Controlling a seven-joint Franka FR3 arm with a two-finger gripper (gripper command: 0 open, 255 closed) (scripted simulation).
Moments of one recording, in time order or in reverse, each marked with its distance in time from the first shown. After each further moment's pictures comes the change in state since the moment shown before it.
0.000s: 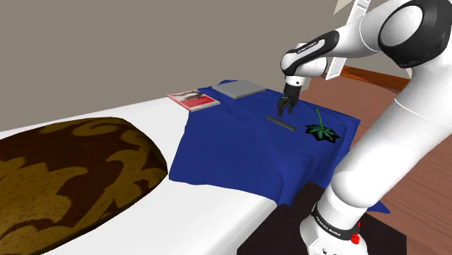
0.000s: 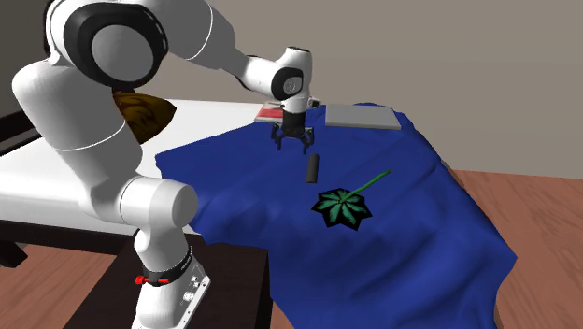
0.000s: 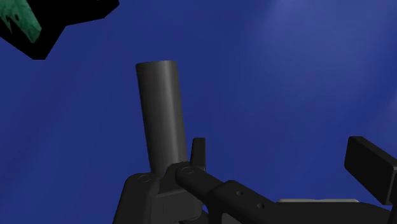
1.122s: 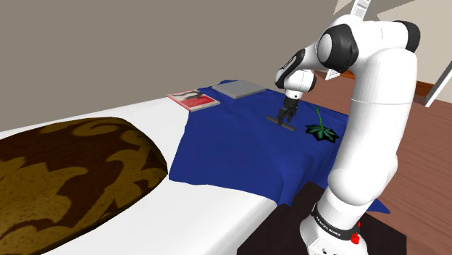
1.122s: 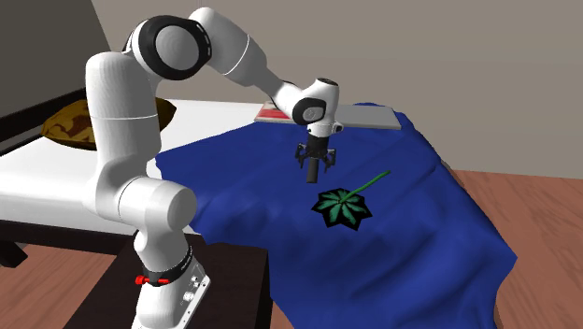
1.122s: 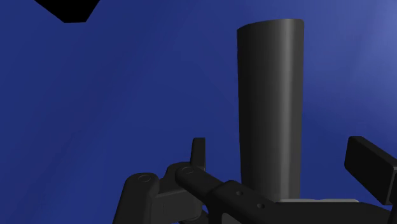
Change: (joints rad) arm -0.089 0.410 -0.045 0.168 0.319 0.126 -0.308
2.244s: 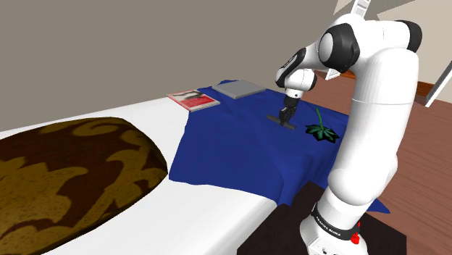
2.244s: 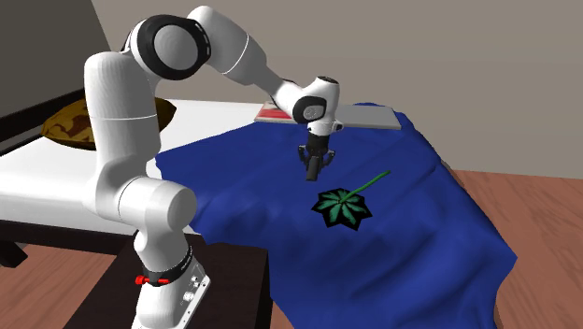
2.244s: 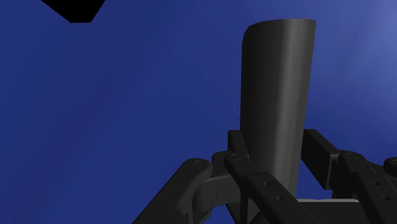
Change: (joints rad) arm 0.002 -0.009 -0.004 0.006 -0.008 -0.011 0.005
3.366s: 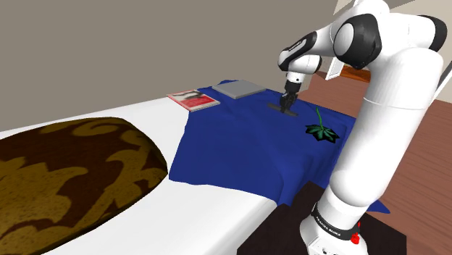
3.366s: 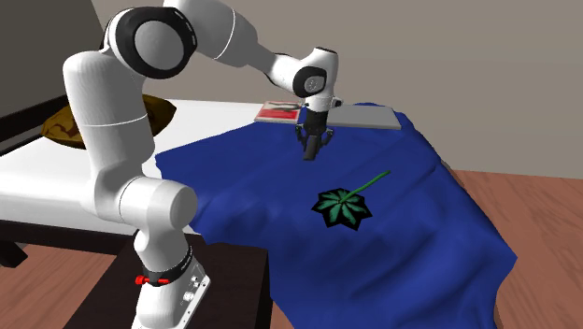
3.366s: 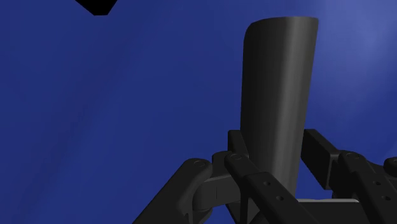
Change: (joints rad) arm 0.047 -0.124 -0.018 0.085 -0.109 -0.173 0.111
